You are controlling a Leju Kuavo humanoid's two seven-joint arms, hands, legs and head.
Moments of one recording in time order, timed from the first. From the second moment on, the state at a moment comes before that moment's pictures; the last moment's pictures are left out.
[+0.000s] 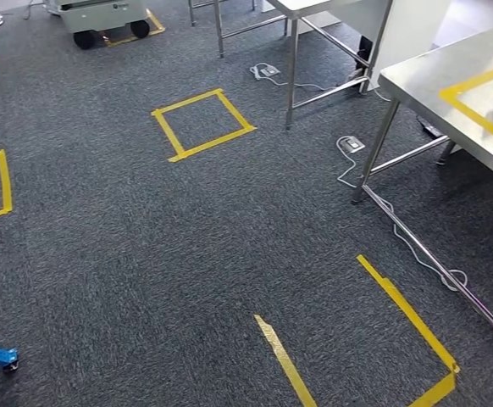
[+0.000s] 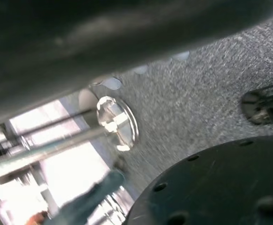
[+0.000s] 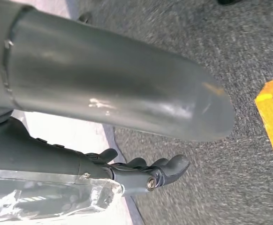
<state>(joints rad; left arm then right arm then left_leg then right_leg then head) -0.06 -0.07 1.25 -0.22 -1.39 -0.32 0.08 -0.06 0.14 -0.65 -0.20 0.96 -0.31 0.22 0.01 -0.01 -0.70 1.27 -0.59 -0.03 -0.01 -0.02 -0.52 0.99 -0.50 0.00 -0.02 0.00</state>
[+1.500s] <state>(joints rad) -0.05 -0.07 1.26 -0.22 -1.39 -0.32 0.08 -0.06 0.14 -0.64 -0.20 1.02 -0.36 0.23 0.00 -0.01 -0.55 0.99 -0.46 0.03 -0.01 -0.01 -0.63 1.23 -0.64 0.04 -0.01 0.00</state>
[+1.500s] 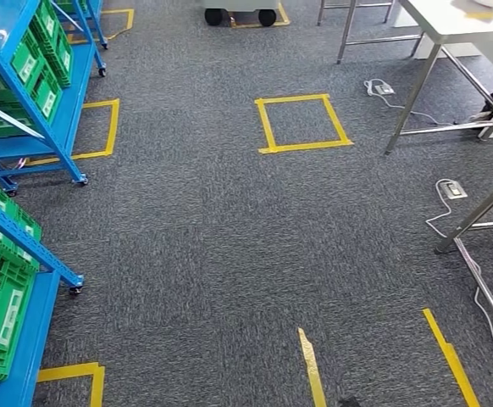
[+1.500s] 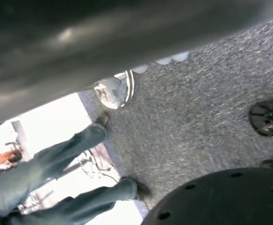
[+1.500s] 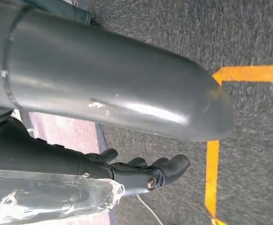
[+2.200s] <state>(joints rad) -0.05 -0.07 1.26 -0.22 -1.38 -0.32 0.07 -0.06 0.14 -0.64 -0.20 1.02 -0.29 0.11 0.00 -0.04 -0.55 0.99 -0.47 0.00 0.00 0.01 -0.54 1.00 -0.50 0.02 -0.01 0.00</state>
